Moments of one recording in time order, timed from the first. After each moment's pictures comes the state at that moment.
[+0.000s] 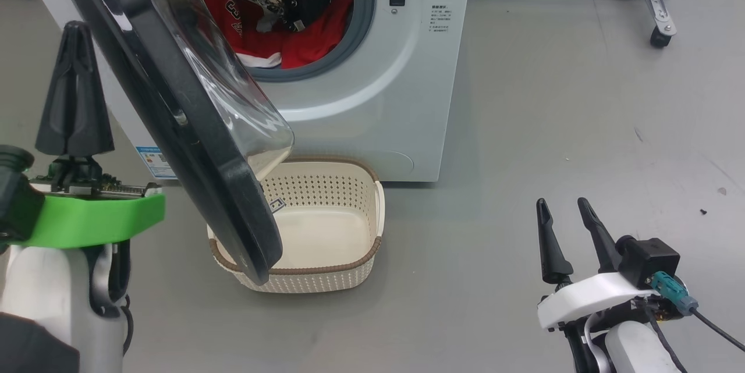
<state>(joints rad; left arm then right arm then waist) -0.35 0.13 -0.02 -0.09 -0.26 -0.12 -0.26 -0.09 -0.08 0.23 0.28 0.42 0.08 -0.26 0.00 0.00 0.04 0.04</state>
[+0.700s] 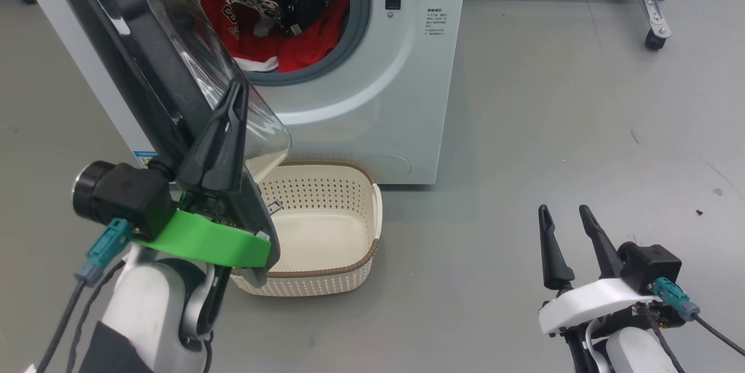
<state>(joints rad) -0.31 0.08 -0.26 -0.10 -0.35 -0.12 -0.10 -0.07 -0.06 0.20 0.29 0.42 0.09 -0.26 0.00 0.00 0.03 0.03</state>
